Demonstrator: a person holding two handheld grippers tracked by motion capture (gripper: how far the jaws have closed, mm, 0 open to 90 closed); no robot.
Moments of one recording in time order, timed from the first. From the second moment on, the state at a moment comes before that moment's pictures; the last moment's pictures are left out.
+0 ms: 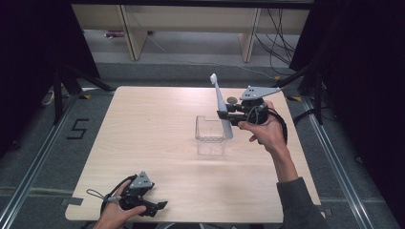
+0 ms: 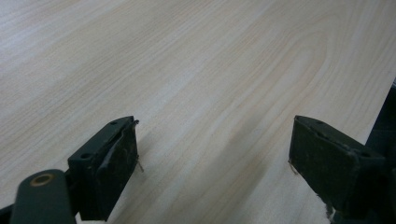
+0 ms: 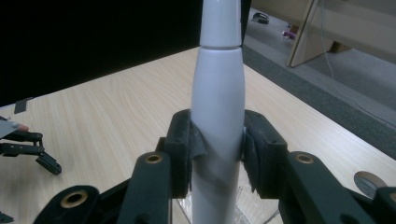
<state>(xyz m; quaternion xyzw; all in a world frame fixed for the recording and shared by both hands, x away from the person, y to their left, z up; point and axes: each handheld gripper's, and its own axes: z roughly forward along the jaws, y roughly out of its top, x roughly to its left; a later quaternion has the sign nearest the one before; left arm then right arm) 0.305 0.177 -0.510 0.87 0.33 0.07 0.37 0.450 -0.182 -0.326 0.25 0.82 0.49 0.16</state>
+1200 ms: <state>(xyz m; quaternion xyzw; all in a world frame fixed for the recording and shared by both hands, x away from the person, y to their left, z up) 0.304 0.177 -0.509 0.87 0.33 0.07 0.37 0.485 -0.152 -0.348 0.26 0.83 0.47 0.15</state>
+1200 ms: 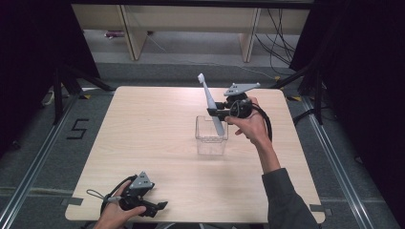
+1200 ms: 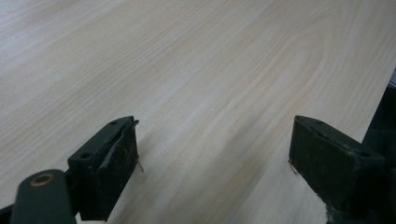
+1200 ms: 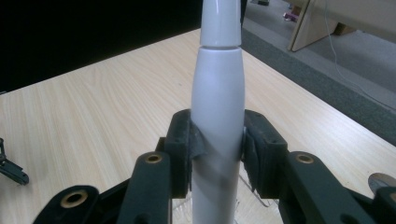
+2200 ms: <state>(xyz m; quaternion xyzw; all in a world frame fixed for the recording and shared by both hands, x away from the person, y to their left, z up) 0.304 0.177 -0.509 0.87 0.33 0.07 0.37 0.501 -0.144 -0.394 0.30 0.85 0.43 0.11</state>
